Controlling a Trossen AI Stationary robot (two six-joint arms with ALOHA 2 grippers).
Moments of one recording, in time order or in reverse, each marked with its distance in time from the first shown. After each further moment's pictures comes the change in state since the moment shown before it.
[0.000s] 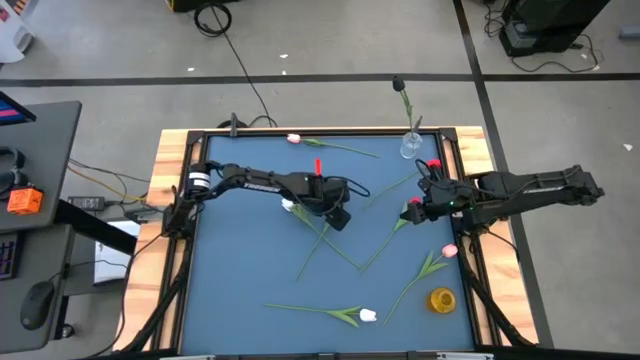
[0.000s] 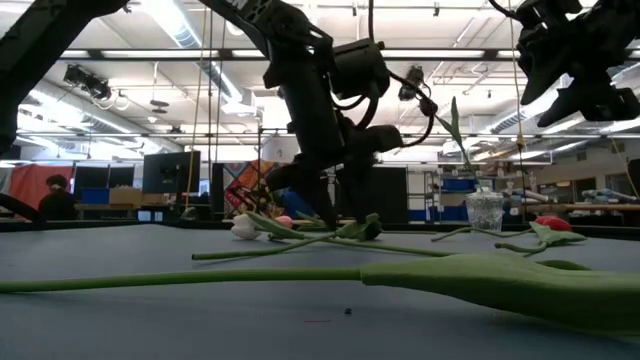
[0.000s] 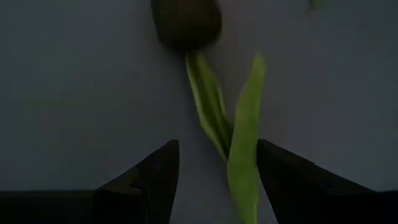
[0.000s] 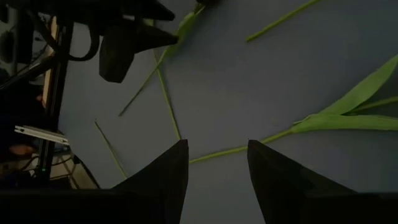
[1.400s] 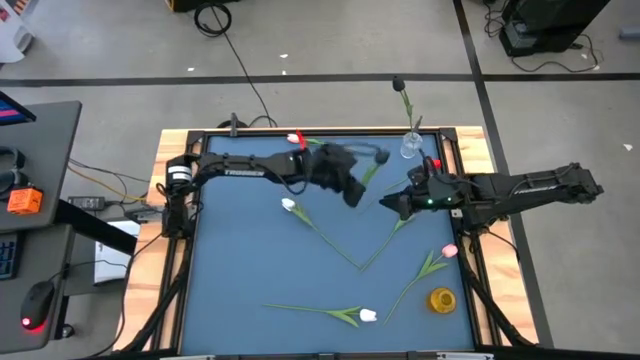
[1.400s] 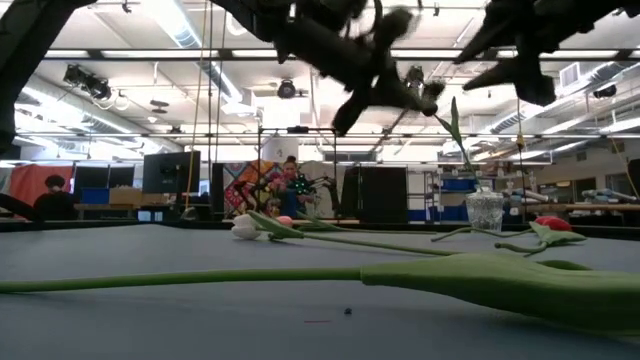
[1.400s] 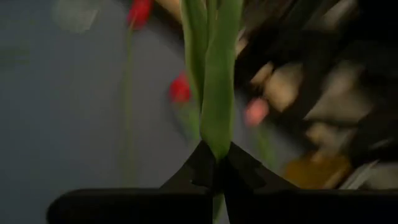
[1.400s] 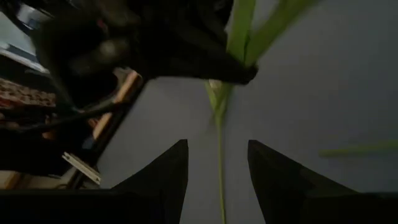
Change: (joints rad) left arm 0.101 -0.151 0.002 0.585 0.201 0.170; right arm -0.002 0.095 0.000 0.432 0.194 -0.290
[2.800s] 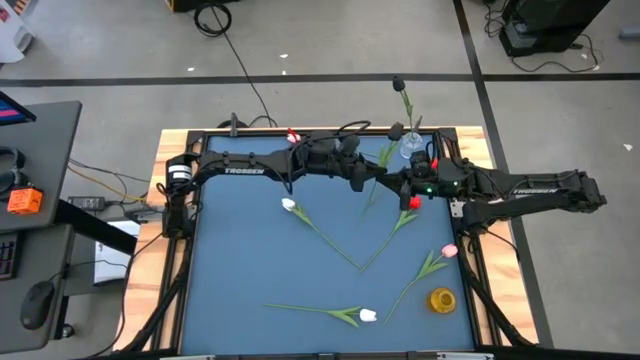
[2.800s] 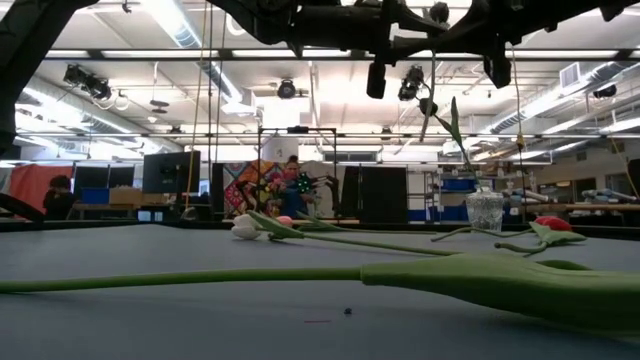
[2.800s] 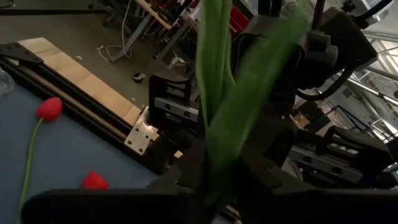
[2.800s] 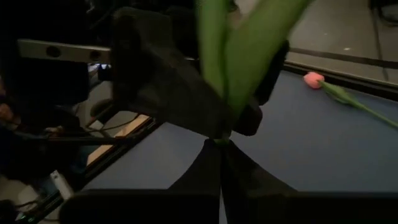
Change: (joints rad) left arm 0.009 -0.003 -0.001 0.408 0.083 -0.103; right arm -0.151 0.000 0.000 0.236 -0.030 -0.382
